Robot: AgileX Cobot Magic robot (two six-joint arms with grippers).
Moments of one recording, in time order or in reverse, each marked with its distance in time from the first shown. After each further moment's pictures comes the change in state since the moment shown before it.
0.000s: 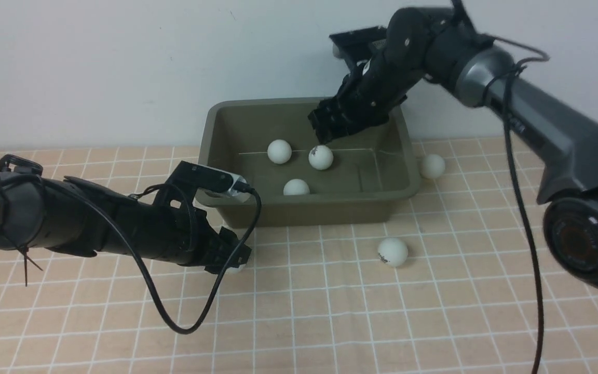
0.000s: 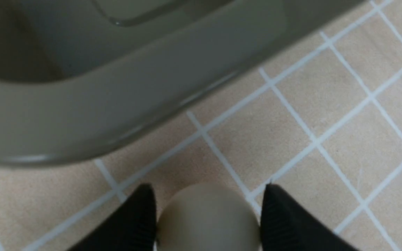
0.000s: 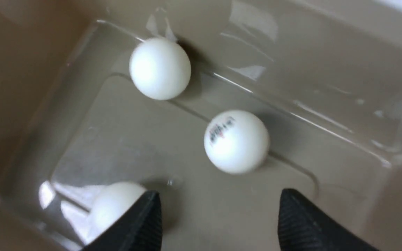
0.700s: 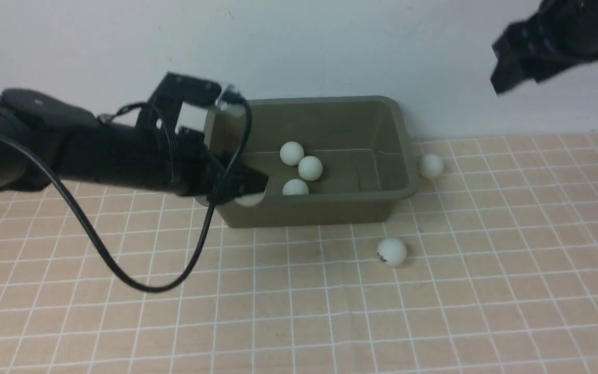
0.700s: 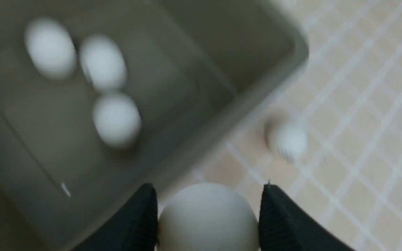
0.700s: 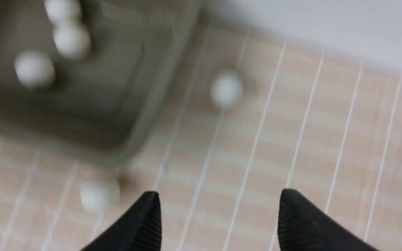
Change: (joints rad) right arm -0.241 -0.685 0.708 -0.101 0.090 -0.061; left arm -0.001 -0.248 -0.179 0.214 0.189 -0.285
